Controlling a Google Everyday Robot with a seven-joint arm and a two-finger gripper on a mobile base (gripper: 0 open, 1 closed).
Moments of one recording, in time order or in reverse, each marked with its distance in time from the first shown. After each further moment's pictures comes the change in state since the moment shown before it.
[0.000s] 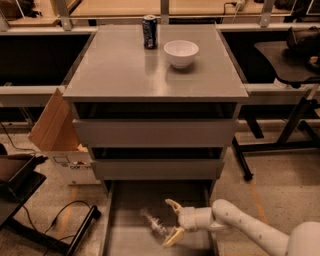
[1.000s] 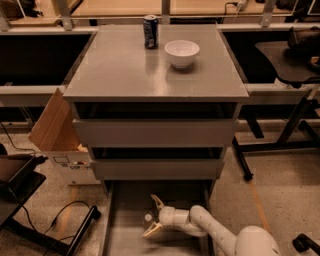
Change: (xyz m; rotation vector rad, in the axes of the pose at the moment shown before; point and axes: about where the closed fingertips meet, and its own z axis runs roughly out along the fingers) arm 0.060 -0.069 0.110 0.129 -0.175 -0.071
